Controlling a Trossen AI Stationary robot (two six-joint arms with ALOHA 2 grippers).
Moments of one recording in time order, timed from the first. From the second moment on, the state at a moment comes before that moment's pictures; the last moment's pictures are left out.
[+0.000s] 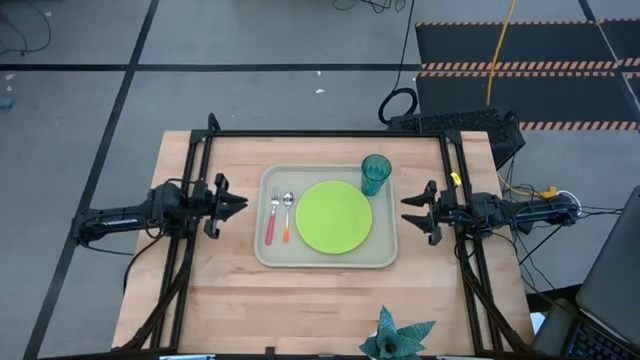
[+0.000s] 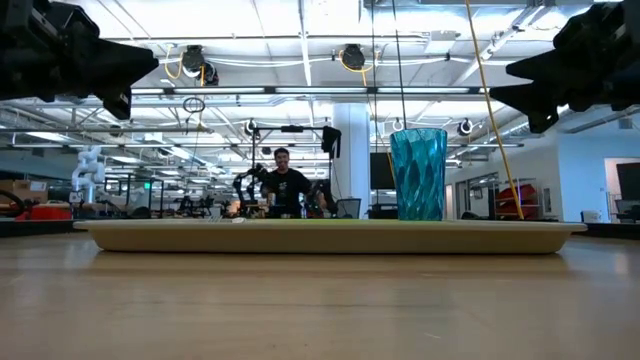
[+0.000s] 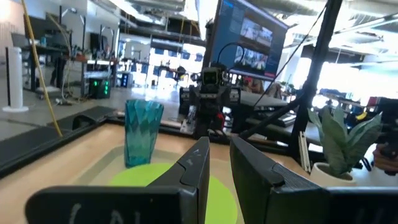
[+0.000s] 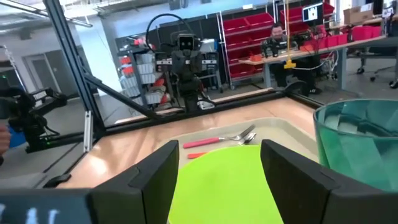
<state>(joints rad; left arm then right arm) 0.13 0.03 0.01 0.19 0.13 -0.19 0.12 0.02 0.02 0.04 0.21 0.20</state>
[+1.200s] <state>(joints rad) 0.03 0.03 0.01 0.06 -0.14 -0.14 0.12 0.05 0.01 0.03 0.21 0.20</state>
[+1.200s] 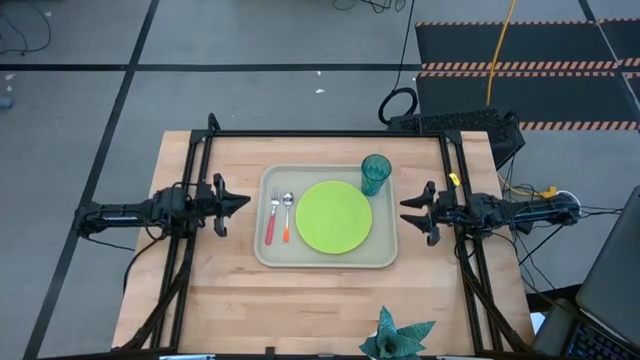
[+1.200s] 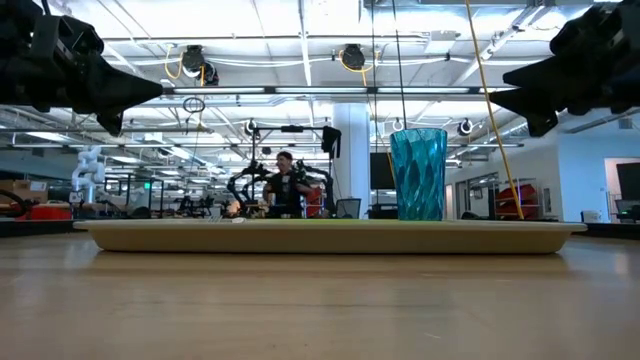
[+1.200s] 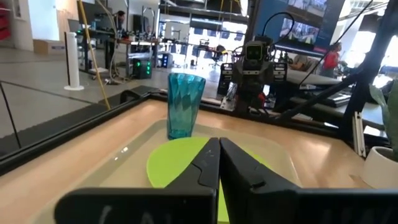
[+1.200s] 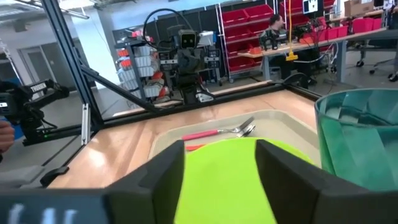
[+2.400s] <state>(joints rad) 0.03 0.03 0.01 0.05 -0.13 -0.03 0.12 0.07 0.01 0.07 0.21 0.13</state>
